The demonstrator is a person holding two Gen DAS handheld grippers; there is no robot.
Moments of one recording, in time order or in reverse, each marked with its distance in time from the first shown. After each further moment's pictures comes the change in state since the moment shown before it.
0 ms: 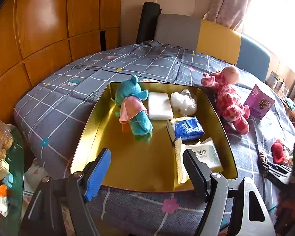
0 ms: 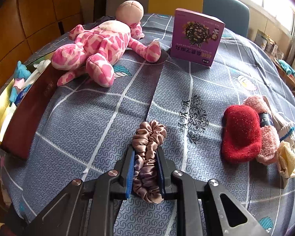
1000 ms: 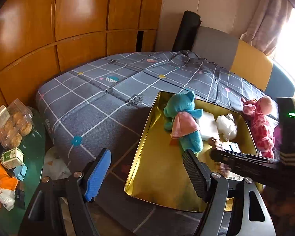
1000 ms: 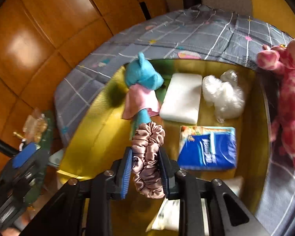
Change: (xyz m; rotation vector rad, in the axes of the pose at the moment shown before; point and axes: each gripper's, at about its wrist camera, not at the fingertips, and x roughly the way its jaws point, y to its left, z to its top) left arm 0.009 0.091 0.015 -0.201 -0.032 0.117; right arm 0.042 0.268 0.102 -0.226 0.142 0.479
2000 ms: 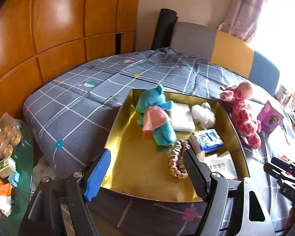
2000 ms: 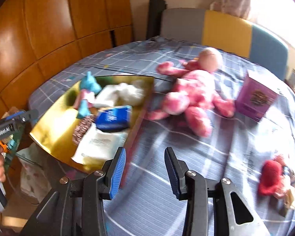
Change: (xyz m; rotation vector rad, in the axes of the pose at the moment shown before) left arm -0.017 -0.047 -0.013 0.126 -0.013 -0.084; right arm -0.143 -0.079 -0.115 -0.021 -0.253 -0.307
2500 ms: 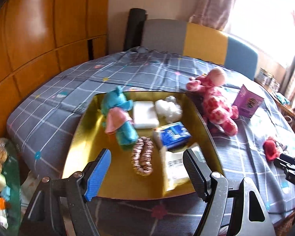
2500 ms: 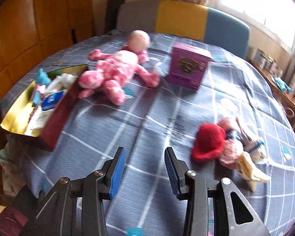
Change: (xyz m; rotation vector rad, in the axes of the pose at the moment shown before) left arm -0.009 -0.062 -0.003 0.147 0.002 -0.122; right arm -0.047 -0.112 -0.053 0.126 0.068 -0.222
